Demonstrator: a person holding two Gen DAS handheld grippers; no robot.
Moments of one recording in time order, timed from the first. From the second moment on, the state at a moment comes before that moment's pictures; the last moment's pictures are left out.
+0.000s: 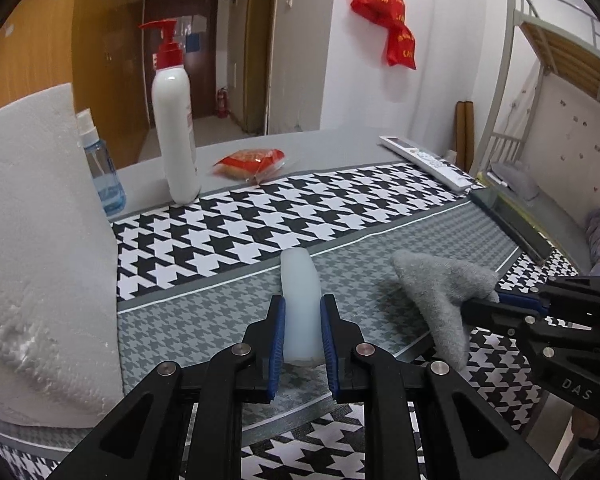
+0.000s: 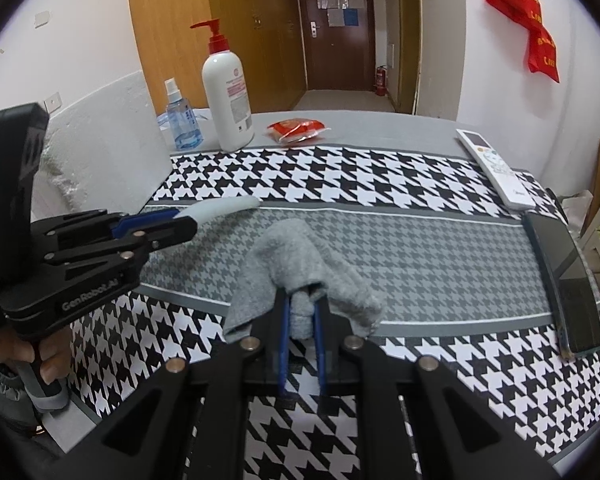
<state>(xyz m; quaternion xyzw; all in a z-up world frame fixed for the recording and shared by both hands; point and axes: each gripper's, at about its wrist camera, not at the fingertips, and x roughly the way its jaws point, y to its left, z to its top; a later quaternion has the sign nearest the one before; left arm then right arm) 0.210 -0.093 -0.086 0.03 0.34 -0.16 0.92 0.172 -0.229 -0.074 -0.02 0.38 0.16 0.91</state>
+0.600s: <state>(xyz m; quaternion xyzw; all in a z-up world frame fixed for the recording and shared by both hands) 0.171 -0.081 -0.056 0.02 0.30 -0.18 0.94 0.142 -0.231 -0.049 0.01 0.33 0.16 0.93</state>
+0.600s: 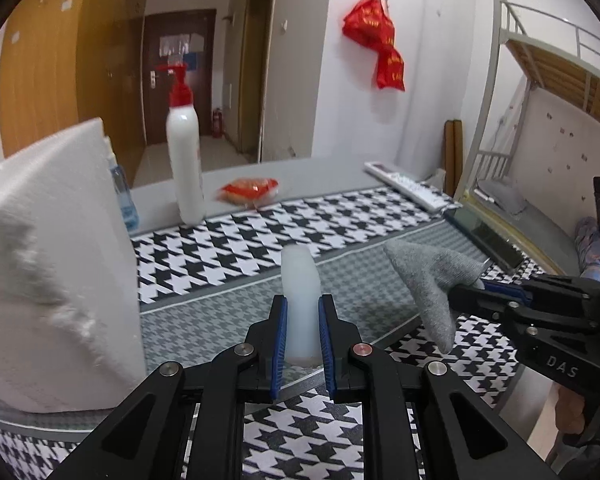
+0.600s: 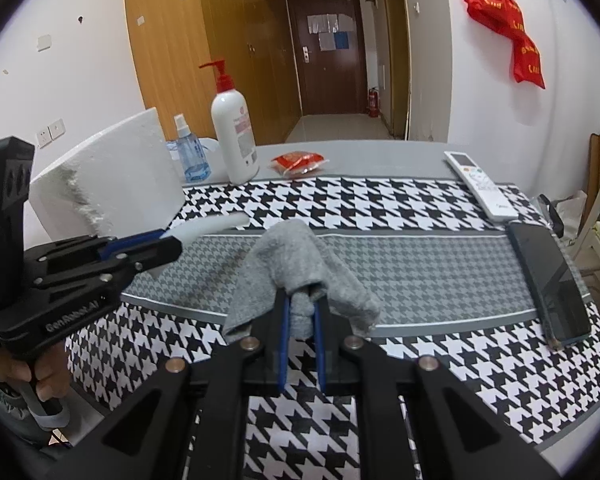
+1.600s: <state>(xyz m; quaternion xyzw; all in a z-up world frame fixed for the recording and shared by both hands) 0.109 -0.055 -0.016 0.02 0.22 -0.13 0.97 0.097 -0.212 -0.007 -0.02 0.27 0.18 0.95</state>
